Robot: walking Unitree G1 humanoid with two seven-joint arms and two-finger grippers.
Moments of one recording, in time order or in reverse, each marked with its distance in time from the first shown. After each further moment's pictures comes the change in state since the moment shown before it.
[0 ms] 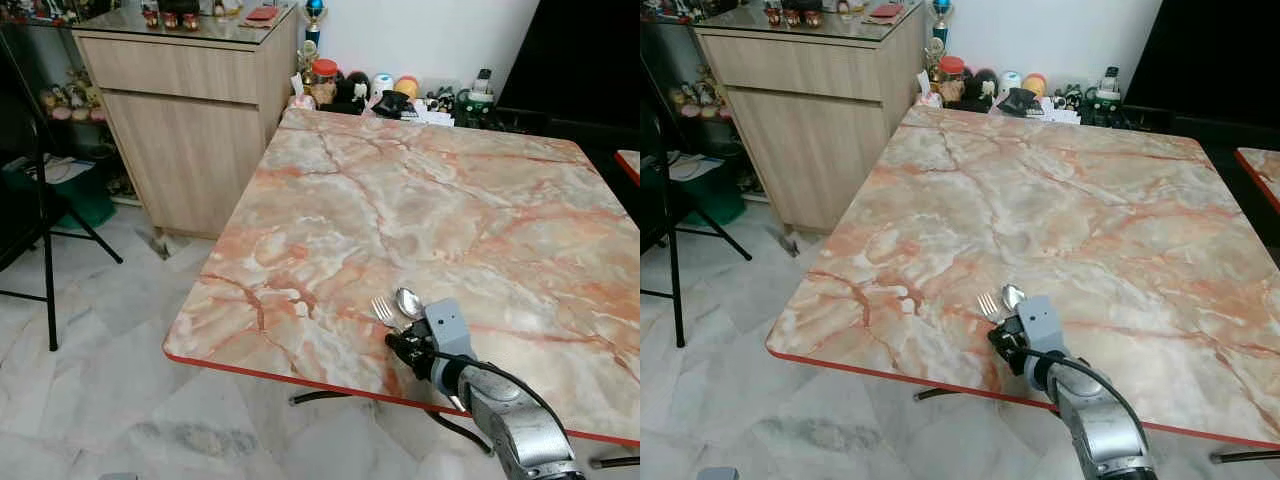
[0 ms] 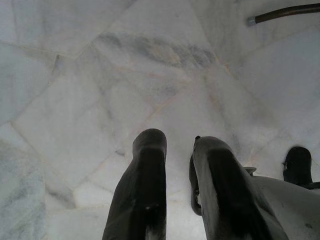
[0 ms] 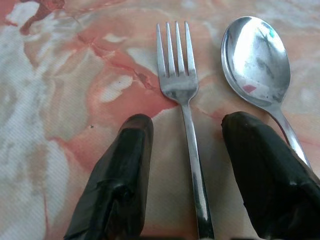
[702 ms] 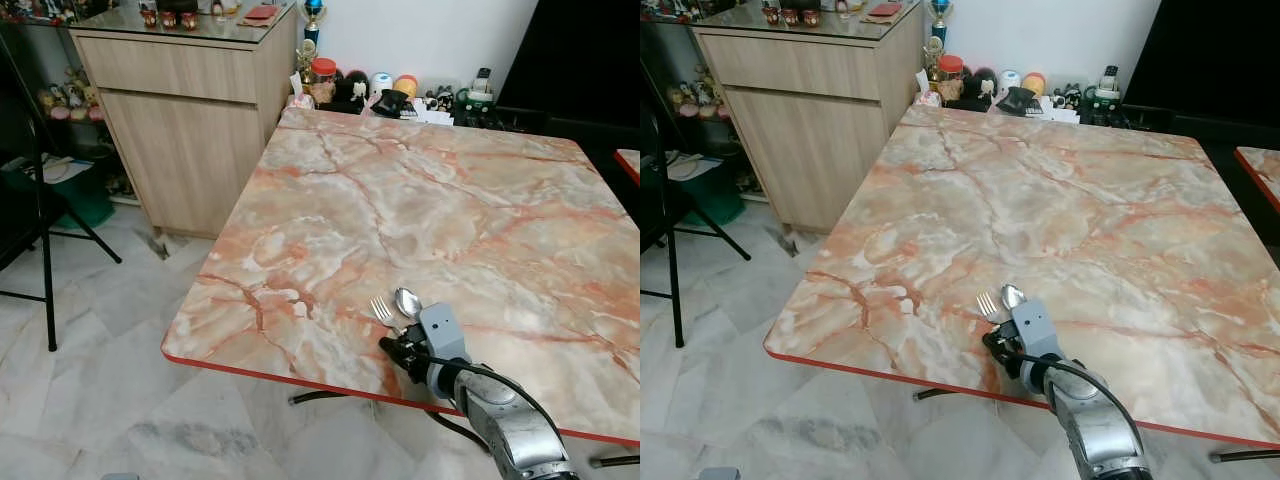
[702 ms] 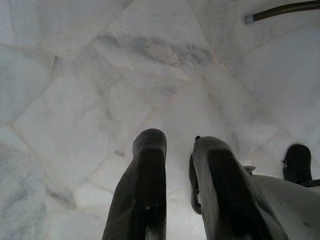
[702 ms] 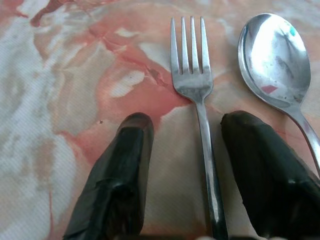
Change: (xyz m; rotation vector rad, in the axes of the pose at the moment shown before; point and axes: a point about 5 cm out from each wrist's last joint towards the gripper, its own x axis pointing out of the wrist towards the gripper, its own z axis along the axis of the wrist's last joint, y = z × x) left arm 0.000 -0.001 0.000 0.010 0.002 -0.006; right arm 0.004 0.003 -0.006 -0.029 -0.004 0.032
